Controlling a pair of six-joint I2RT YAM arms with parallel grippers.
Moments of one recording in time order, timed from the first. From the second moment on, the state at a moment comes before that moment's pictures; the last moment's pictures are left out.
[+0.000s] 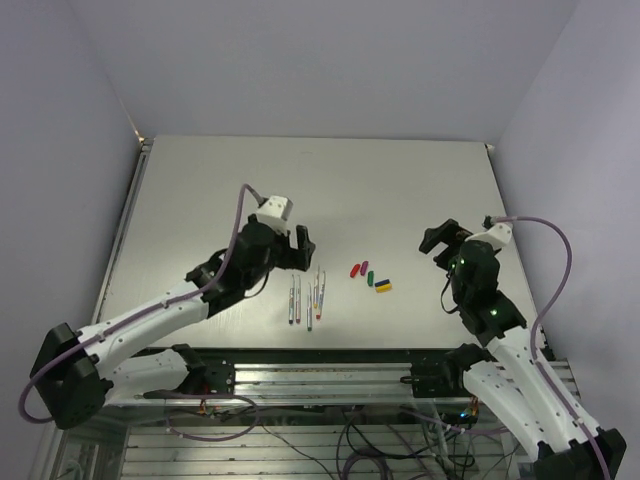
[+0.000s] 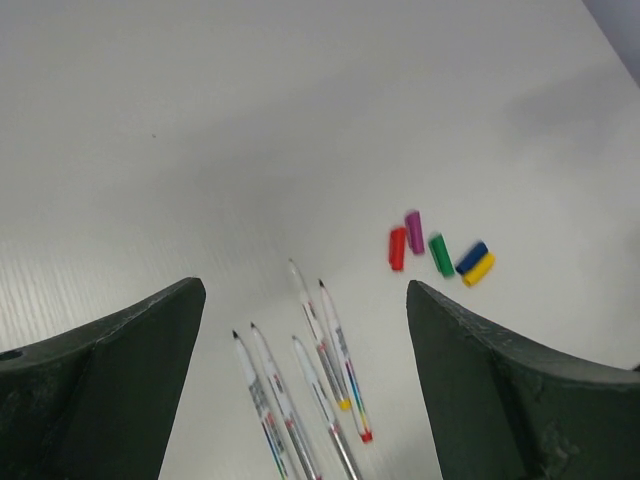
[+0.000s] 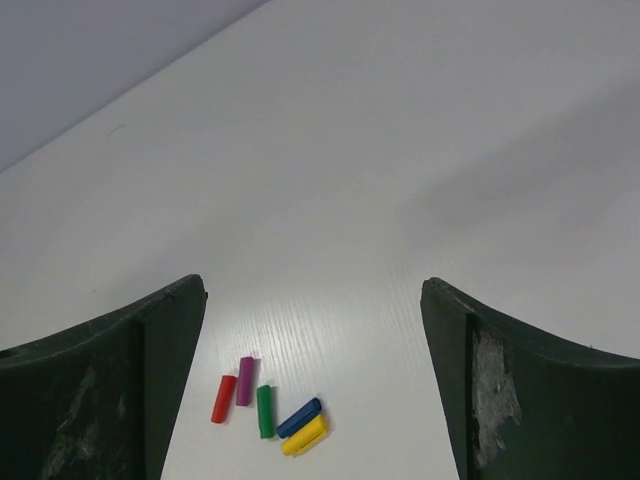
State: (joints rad) left arm -0.77 1.08 0.74 -0.01 -0.23 -0.37; right arm 0.35 0.60 0.52 -0.20 0.49 0.56
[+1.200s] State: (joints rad) left arm -0.88 0.78 0.56 -0.33 -0.52 -0.58; right arm 0.73 1.19 0.57 -0.25 0.41 0.82
